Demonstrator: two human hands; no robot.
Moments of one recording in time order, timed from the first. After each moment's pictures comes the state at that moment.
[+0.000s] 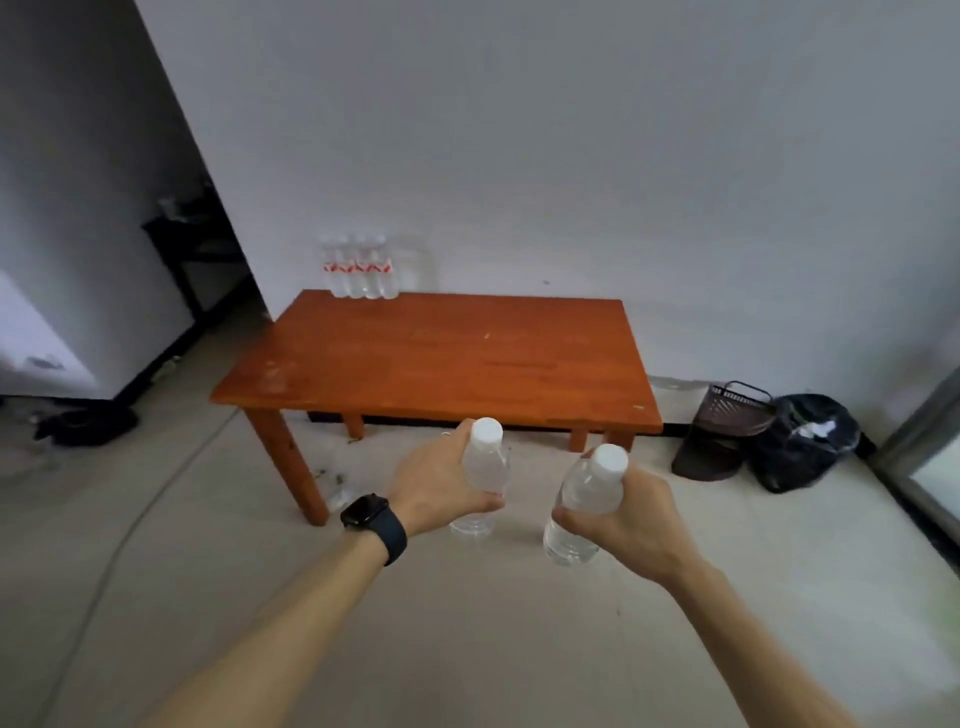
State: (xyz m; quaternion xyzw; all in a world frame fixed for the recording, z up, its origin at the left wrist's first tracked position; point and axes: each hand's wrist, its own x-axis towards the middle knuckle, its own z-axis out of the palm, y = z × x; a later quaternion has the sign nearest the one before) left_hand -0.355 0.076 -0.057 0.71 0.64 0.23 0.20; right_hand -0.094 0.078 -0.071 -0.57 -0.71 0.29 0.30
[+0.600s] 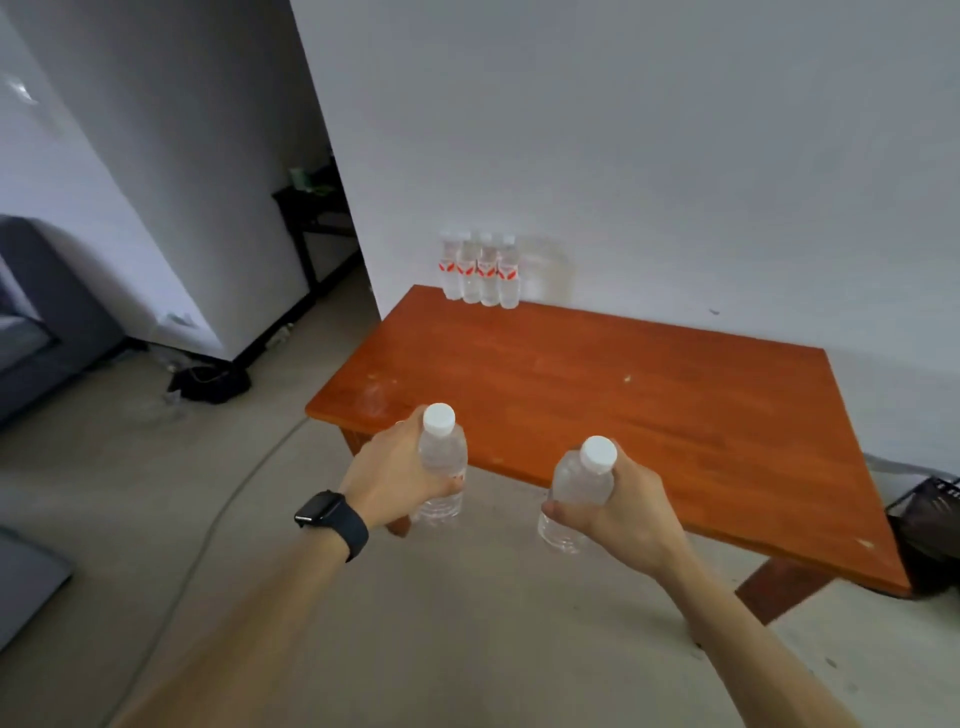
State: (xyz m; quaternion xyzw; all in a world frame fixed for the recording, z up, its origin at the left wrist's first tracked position) left_hand -0.626 0.245 -0.070 0.59 0.76 0.22 0.15; right_hand -0.347 0.319 -0.082 -0.46 -0.76 0.37 0.26
